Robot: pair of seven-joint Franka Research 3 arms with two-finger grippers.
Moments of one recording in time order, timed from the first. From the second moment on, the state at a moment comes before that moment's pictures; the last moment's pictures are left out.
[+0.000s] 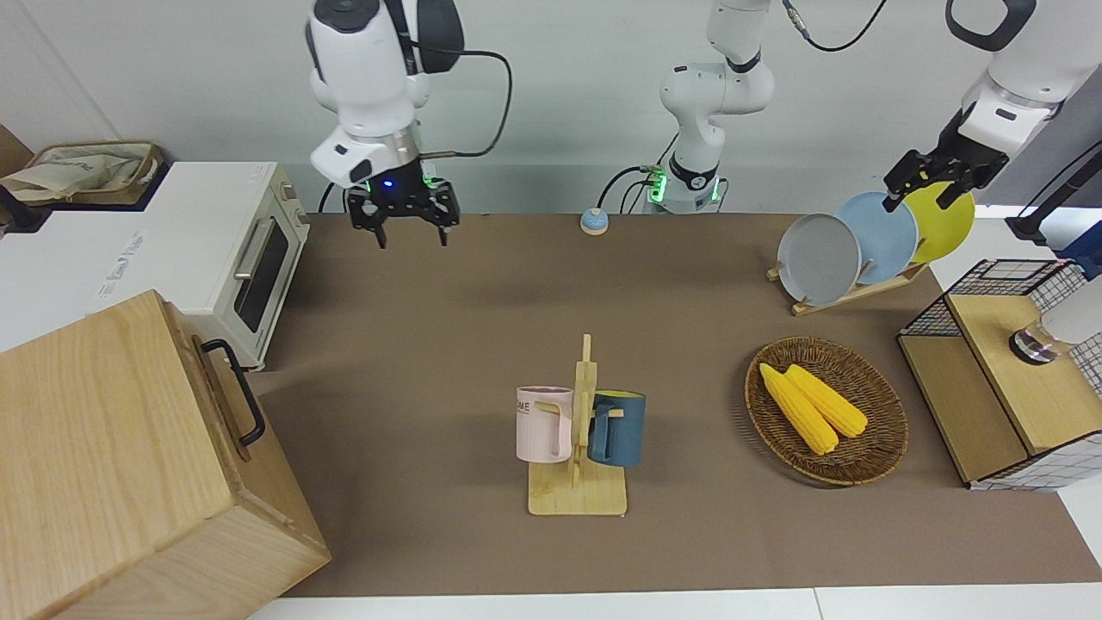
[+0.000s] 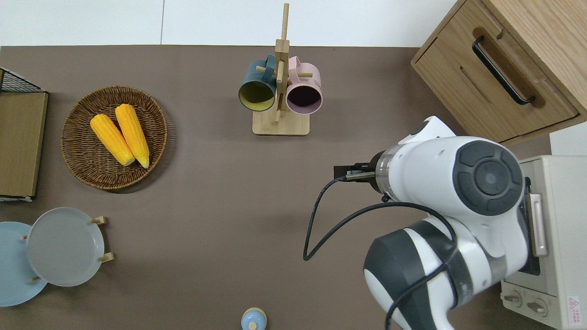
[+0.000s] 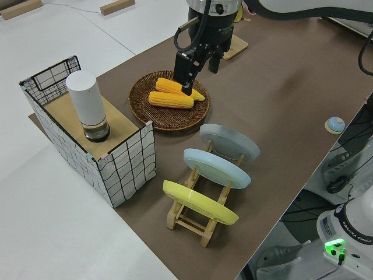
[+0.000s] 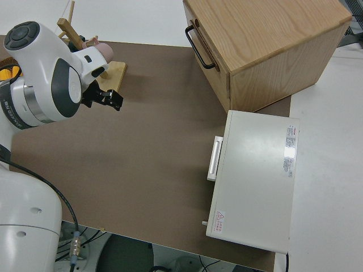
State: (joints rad) left arm -0.03 -0.03 0.47 -1.62 0.02 1.59 0.44; right arm 0.00 0.04 0.40 -1.86 0.00 2.09 0.39
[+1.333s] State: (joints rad) left arm 0.04 0.10 0.61 -1.63 -0.32 2.12 0.67; right arm 0.10 0.35 0.37 -1.65 -0.46 2.42 0.45
